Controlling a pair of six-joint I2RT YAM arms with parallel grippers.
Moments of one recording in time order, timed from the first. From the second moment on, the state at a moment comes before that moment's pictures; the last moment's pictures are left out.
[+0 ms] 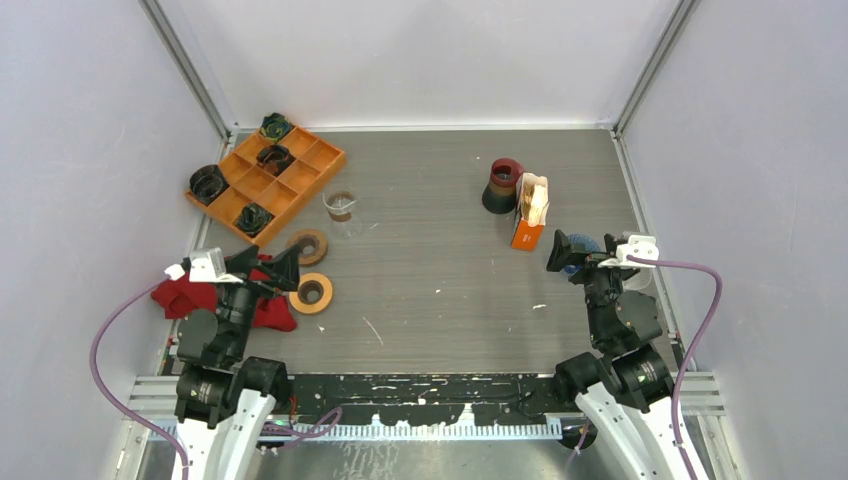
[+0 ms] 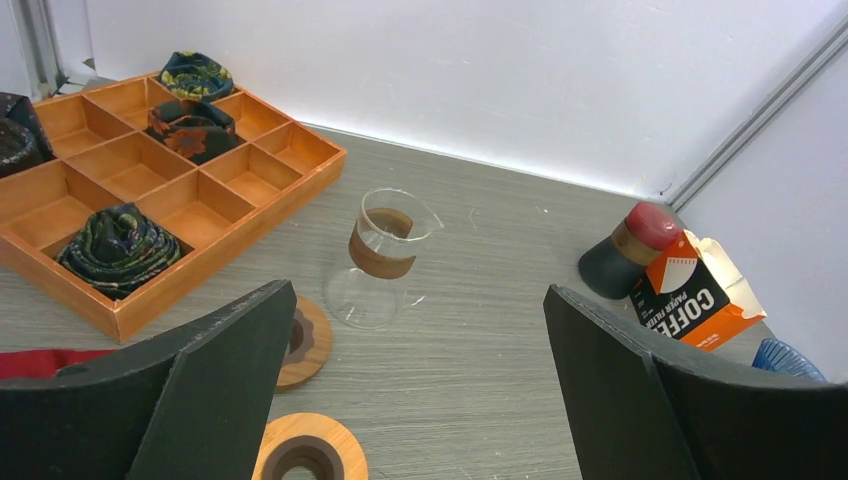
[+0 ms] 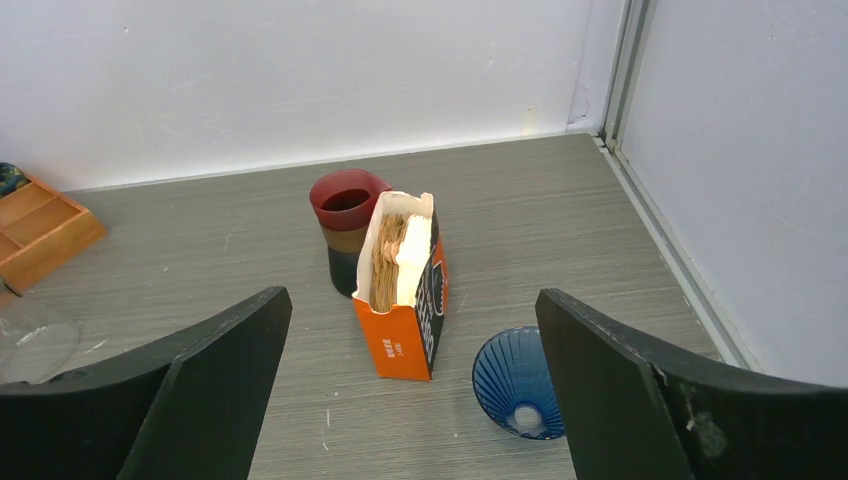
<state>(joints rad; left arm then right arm) -0.17 0.09 0.51 -0.28 -0.04 -0.35 0.36 0.22 0.55 -0.24 0.42 0.09</state>
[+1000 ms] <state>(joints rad) -0.17 0.67 0.81 -0.47 0.01 -0.32 0.34 0.21 0.55 -0.23 0.34 0.08</state>
